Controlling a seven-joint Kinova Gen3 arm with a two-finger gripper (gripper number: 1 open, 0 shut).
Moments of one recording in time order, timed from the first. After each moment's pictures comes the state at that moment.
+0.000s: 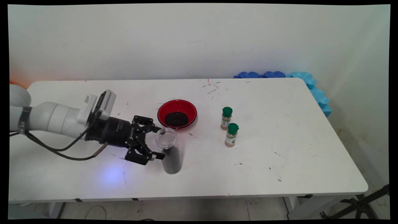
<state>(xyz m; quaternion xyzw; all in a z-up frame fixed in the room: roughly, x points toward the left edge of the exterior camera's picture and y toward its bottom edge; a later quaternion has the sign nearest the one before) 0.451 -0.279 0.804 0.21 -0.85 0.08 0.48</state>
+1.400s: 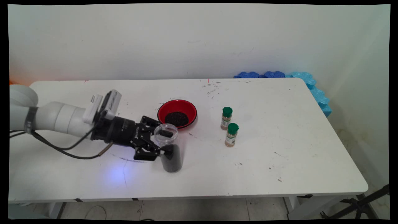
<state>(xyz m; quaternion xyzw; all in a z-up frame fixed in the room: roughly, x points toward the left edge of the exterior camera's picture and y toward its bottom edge) 0.441 -0.285 0.804 0.20 -0.84 0.08 0.49</state>
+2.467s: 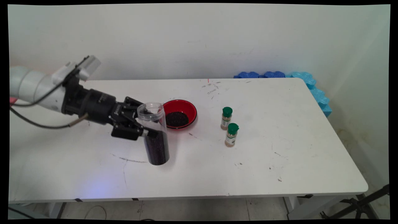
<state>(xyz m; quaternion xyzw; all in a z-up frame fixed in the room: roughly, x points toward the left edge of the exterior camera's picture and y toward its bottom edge) 0.470 -0.293 0.895 0.26 -0.83 0.01 0.49</state>
